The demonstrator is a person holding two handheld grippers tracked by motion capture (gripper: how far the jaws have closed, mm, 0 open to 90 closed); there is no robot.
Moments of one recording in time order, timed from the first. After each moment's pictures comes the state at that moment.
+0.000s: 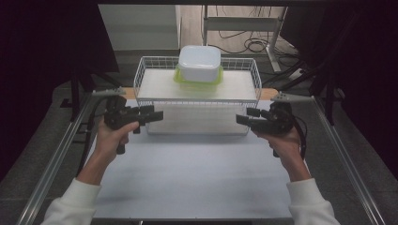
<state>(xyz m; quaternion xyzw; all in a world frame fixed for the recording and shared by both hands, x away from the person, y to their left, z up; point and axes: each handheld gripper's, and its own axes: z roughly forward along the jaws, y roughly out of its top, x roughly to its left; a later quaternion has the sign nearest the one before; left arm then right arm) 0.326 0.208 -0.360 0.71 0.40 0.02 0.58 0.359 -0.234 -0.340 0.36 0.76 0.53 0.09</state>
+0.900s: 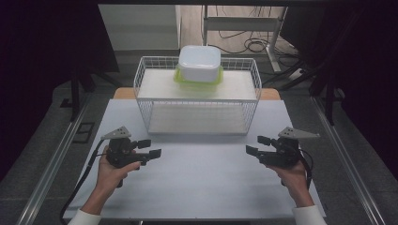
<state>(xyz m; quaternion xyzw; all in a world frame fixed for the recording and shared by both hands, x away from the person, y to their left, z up) 0.281 0.205 -0.440 0.75 0.41 0.05 0.52 0.317 -0.274 -0.416 0.37 0.77 0.51 0.11</state>
